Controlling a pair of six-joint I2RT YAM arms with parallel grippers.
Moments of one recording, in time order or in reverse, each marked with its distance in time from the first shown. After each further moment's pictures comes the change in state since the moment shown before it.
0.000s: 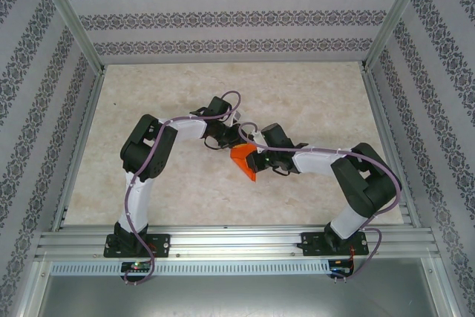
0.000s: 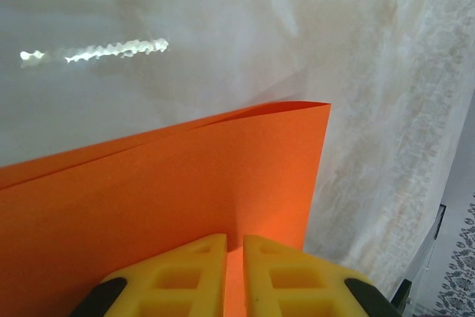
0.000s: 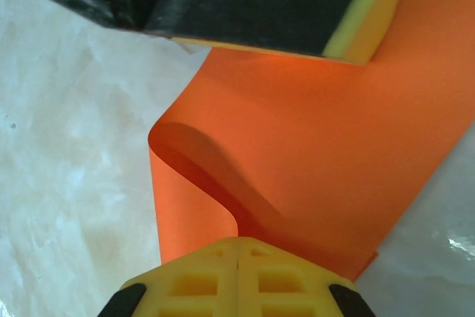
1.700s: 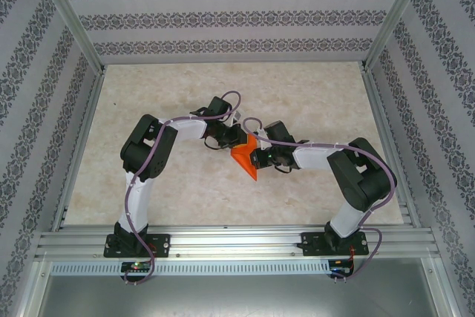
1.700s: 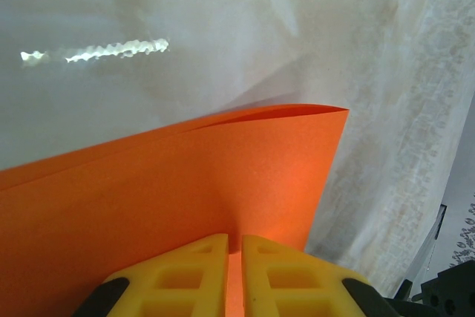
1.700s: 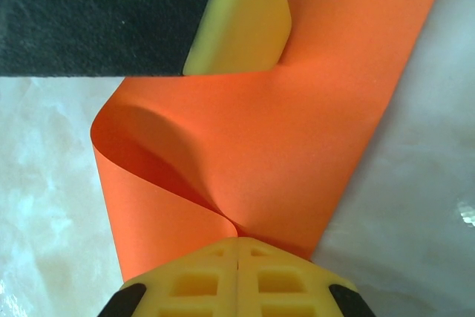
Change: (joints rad) left arm -0.001 0.001 0.000 0.000 0.000 0.000; right arm -0.052 0.054 0.025 -0.012 0.000 0.041
